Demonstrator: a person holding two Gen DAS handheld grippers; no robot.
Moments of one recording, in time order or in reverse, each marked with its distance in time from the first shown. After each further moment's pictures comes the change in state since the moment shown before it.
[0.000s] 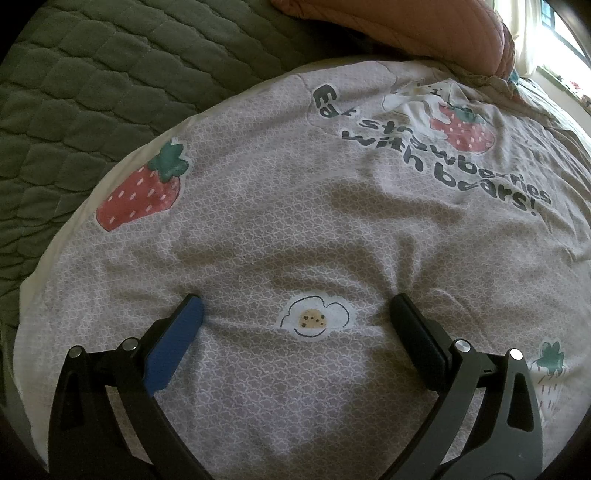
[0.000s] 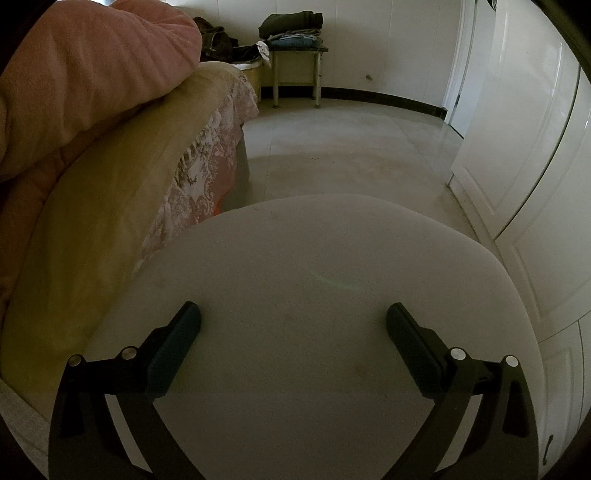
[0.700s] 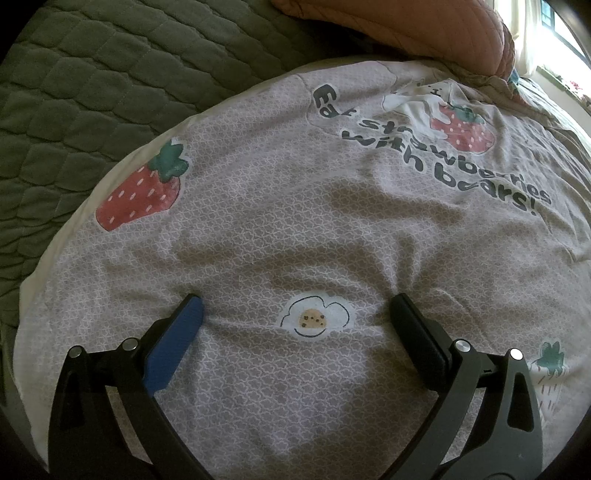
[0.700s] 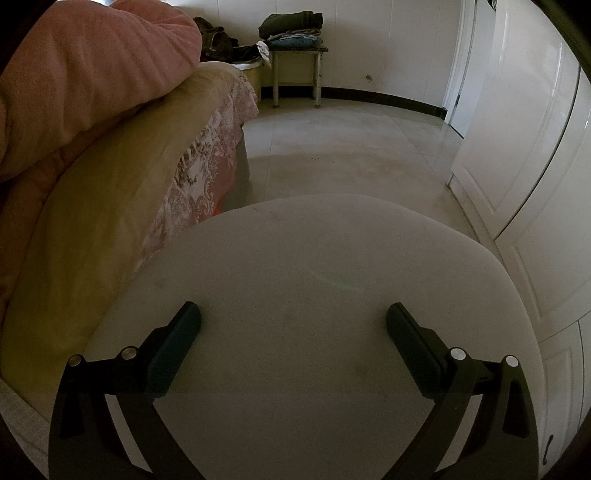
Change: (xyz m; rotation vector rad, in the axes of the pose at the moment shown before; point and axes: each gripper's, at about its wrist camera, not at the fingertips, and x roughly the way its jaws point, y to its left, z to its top) left arm -0.001 0.001 -0.001 0.000 0.001 0.000; right arm 0.001 0.000 0.001 0.000 0.000 0.000
